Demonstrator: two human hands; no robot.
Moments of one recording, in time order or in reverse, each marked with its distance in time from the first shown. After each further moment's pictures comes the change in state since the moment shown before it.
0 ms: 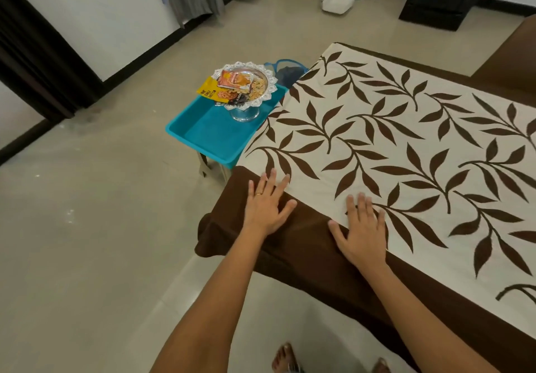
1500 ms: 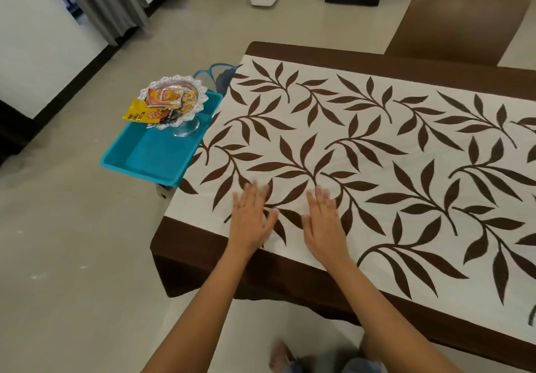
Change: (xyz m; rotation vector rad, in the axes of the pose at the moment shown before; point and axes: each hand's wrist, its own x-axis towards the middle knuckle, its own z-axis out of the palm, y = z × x) left_hand 0.005 0.098 0.015 -0.120 0.048 0.165; right_hand -0.013 0.039 -0.026 0.306 0.088 0.016
